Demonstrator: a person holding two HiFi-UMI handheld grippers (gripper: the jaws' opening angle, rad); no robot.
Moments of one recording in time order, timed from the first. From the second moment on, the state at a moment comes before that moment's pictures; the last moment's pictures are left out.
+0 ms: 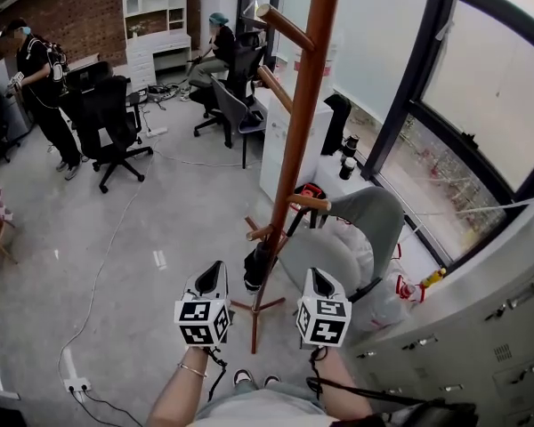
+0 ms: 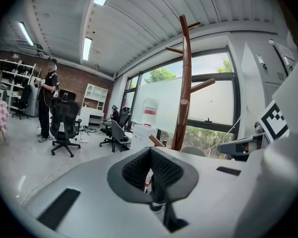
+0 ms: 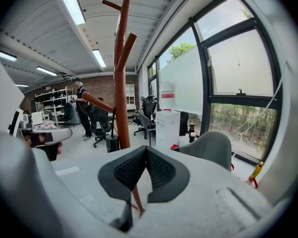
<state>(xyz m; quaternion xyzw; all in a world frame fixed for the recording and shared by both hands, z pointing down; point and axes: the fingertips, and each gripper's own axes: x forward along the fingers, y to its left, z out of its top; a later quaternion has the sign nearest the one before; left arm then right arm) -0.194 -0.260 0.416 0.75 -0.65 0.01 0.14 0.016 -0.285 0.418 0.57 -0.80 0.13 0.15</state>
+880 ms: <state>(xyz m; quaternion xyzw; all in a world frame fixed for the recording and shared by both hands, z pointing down) -0.173 -0.233 0.485 0.72 -0.66 0.07 0.20 0.026 -0.283 0.464 0.53 -0.81 0.17 0.17</state>
